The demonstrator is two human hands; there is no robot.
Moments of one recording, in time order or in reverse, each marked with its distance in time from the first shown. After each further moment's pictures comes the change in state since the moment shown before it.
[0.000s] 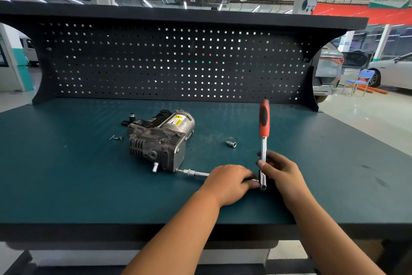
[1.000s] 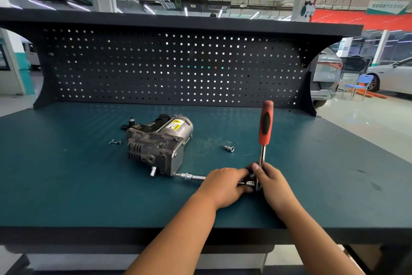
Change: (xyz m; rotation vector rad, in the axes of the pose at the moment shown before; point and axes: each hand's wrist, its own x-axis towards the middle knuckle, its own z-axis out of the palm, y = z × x) left_hand 0.001 -0.002 -0.002 0.003 -0.006 -0.050; right_hand -0.003 0.003 0.013 -0.239 -0.037 0.012
